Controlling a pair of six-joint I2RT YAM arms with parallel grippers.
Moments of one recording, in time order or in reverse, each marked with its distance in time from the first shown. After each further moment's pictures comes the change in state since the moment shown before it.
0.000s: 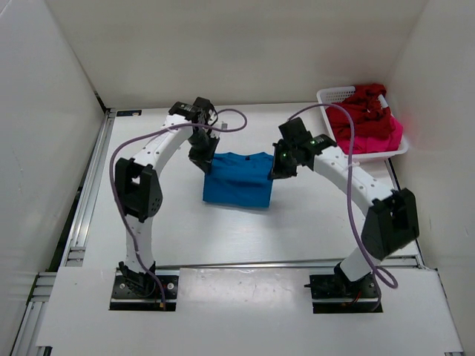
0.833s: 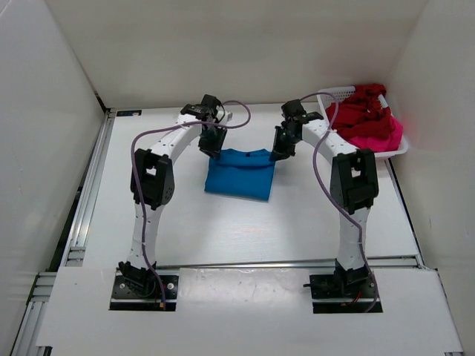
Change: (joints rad) left arm 0.030 0.271 0.211 0.274 -0.086 0.006; right arm -0.205 0.547 0.441 -0.032 -0.095 -0.089
